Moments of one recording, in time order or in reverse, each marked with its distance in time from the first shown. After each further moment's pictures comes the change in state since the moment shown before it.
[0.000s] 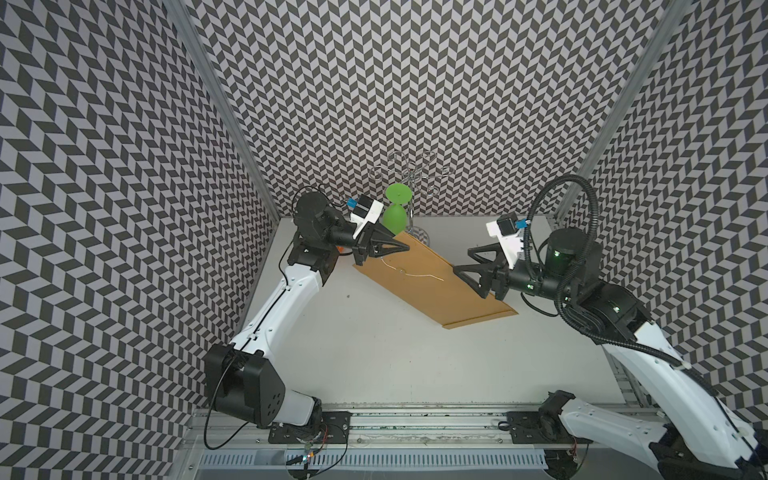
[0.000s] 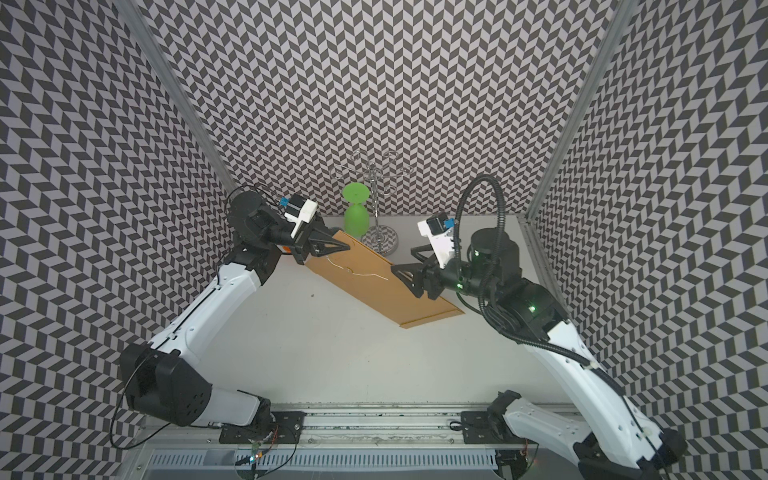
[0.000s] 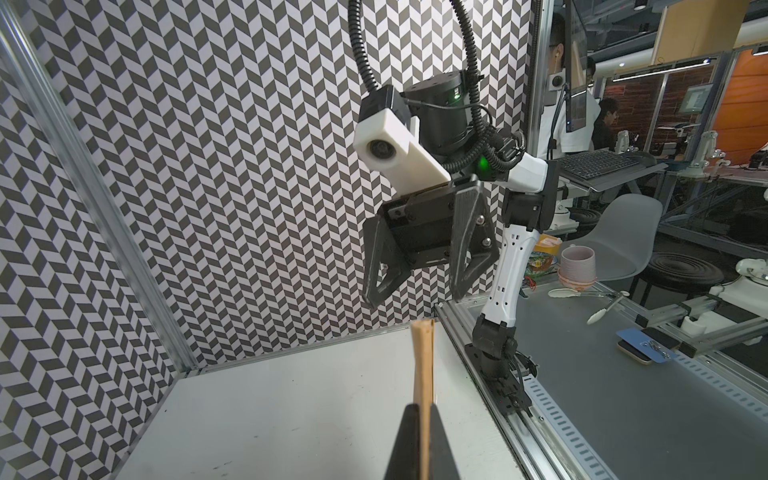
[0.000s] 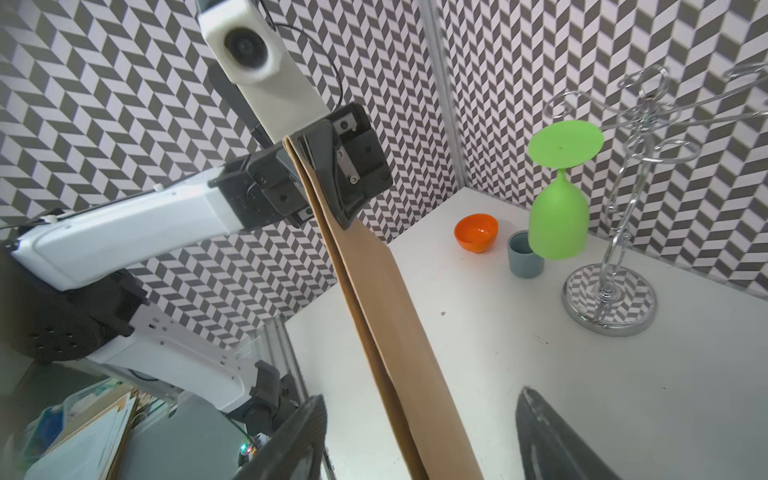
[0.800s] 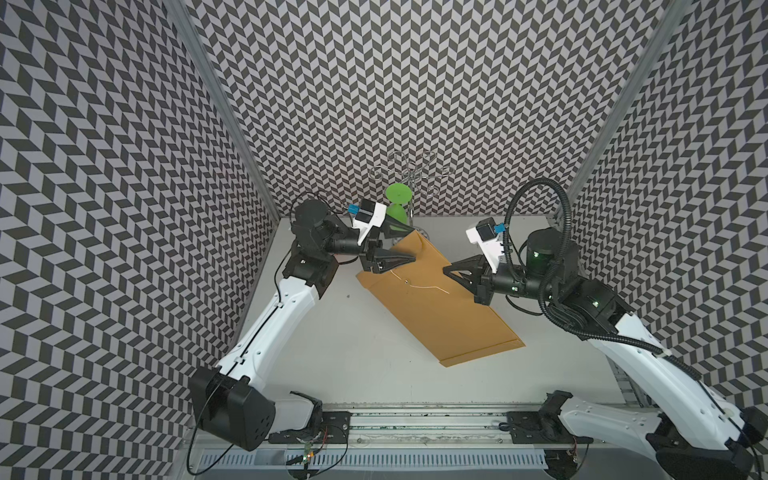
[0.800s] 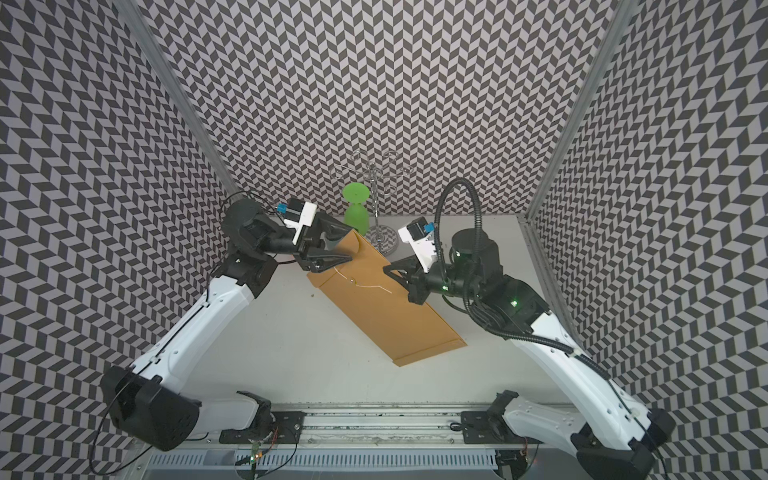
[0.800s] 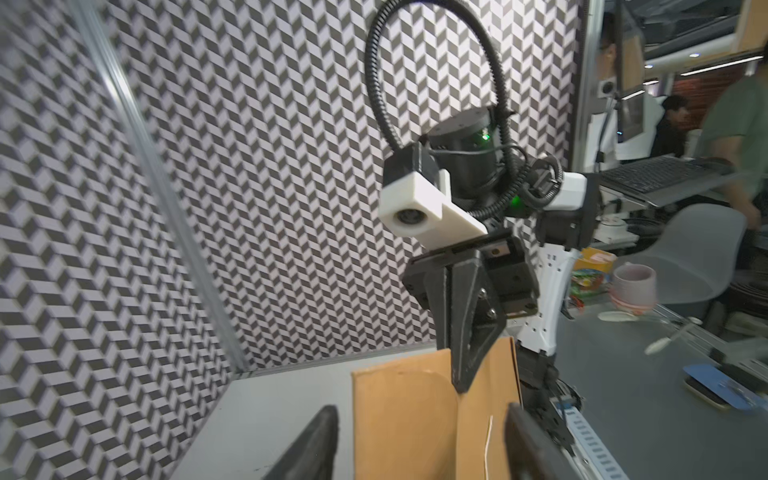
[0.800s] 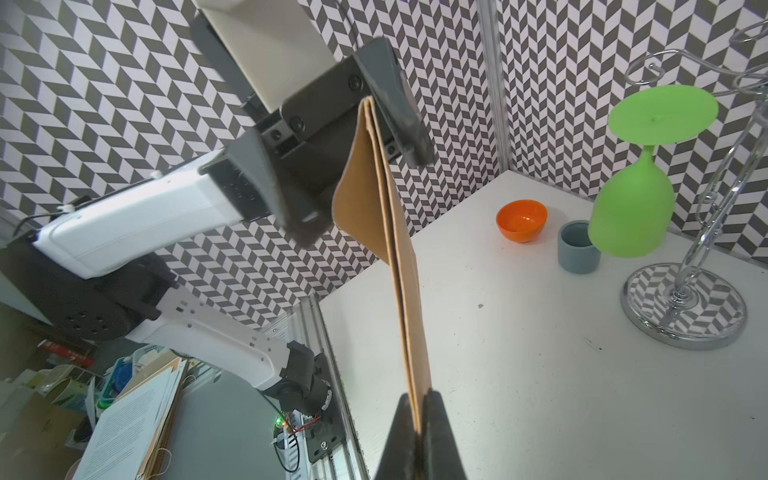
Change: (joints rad) left arm -0.060 -0.148 -0.064 -0.077 -0.294 0.047; right arm 0.069 0.031 -0.010 0.041 -0.008 0.016
